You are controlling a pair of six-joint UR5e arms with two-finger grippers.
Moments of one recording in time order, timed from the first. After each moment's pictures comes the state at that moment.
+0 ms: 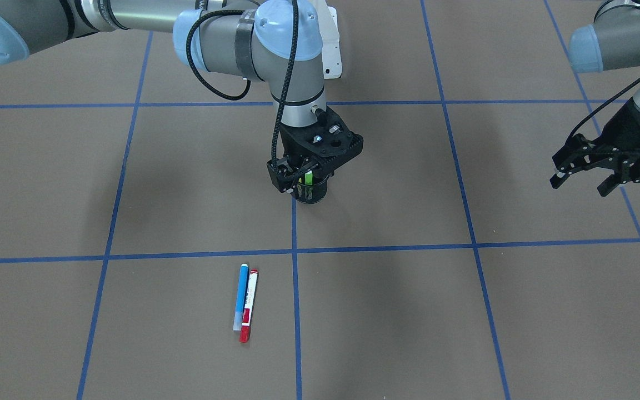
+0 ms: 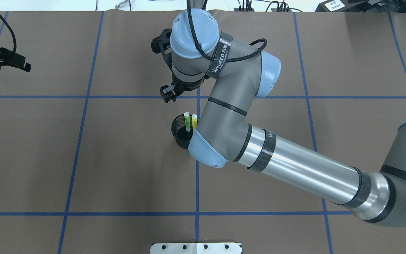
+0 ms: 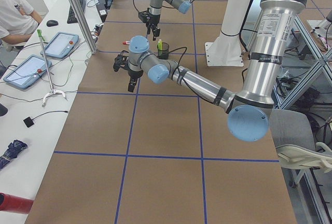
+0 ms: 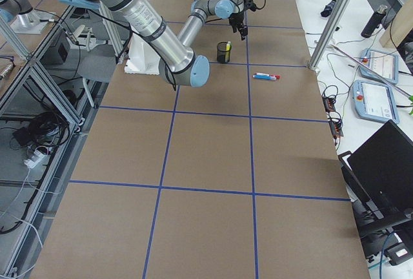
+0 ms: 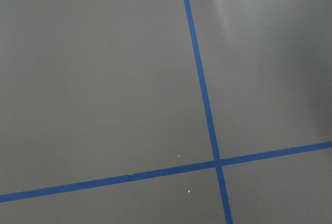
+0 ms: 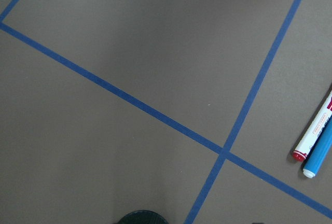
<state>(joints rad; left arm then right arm) -1.17 -1.75 -1.82 -1.89 -2.23 -0.65 0.59 -0.59 1.47 -1.59 1.84 0.56</state>
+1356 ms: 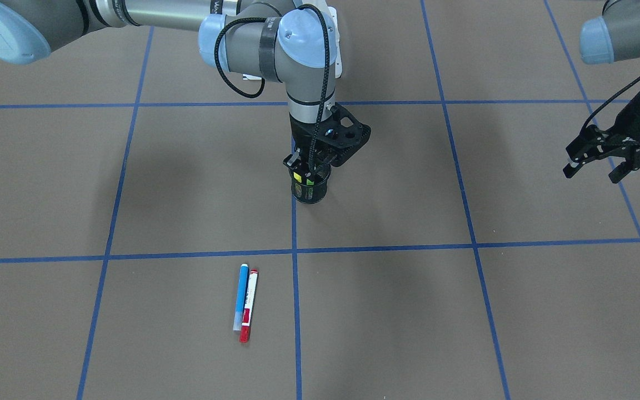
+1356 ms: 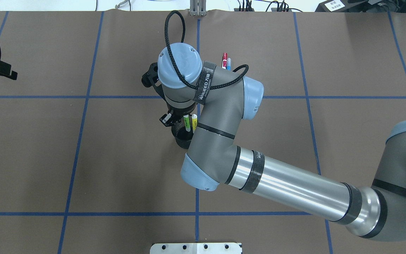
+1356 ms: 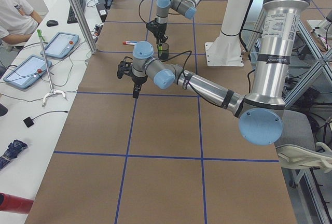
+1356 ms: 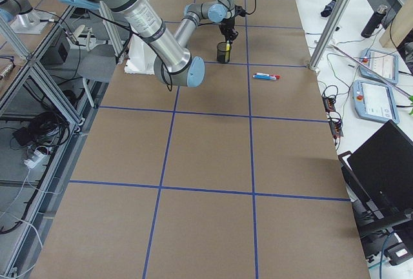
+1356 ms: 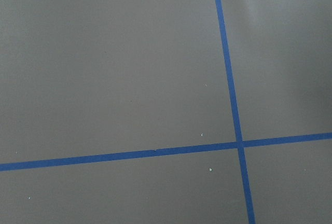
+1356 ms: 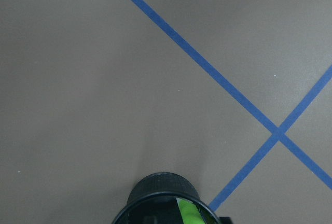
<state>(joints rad) -1.19 -1.67 -1.85 -1.89 -2.24 -0.66 0.52 -0.60 1.46 -1.62 1.83 0.45</state>
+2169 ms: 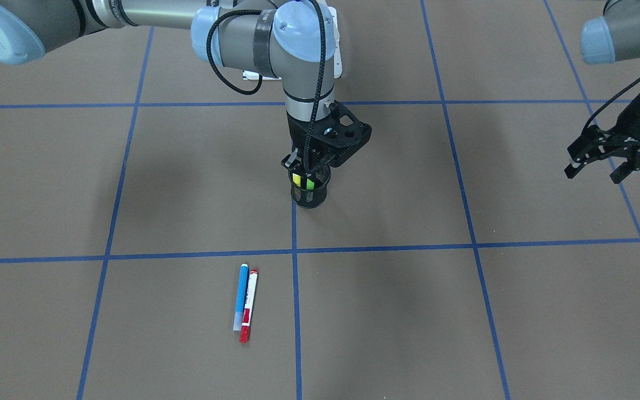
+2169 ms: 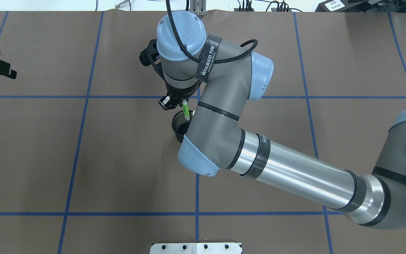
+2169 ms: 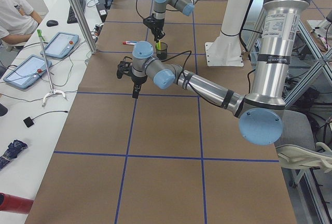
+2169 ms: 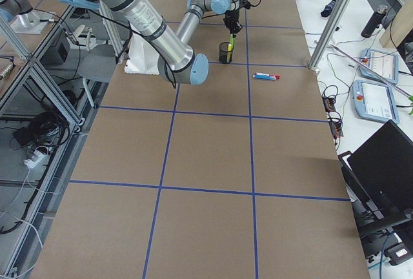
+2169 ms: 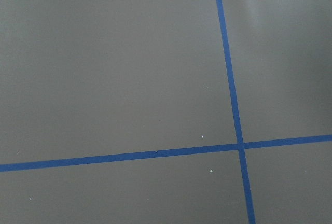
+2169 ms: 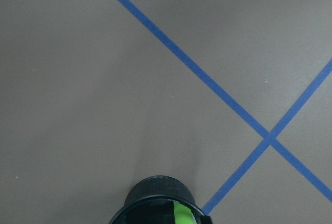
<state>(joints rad) -1.19 -1.68 -1.85 -1.89 -2.24 -0.66 0.58 -0.56 1.53 -1.73 1.87 0.45</state>
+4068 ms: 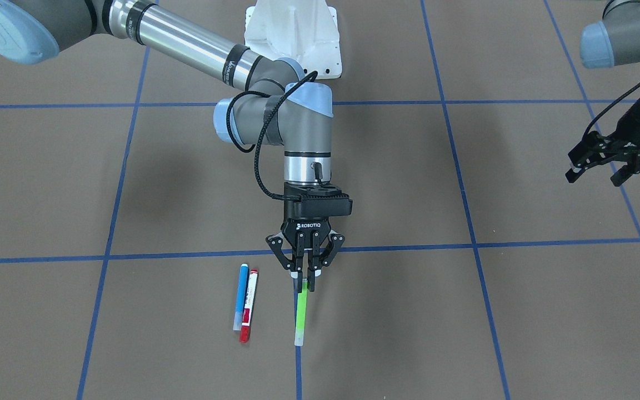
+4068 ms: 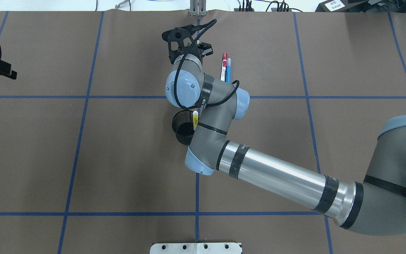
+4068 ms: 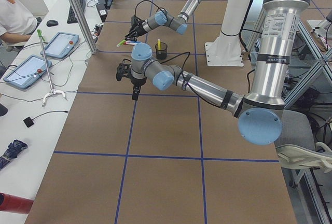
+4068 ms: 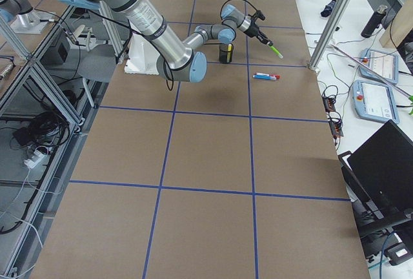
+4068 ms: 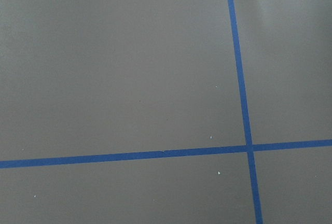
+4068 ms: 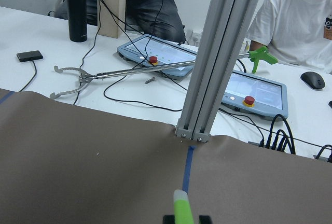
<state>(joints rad) -1.19 -1.68 -1.83 -1.89 -2.23 -0.67 0.52 -0.55 1.04 -1.06 0.97 0.91</state>
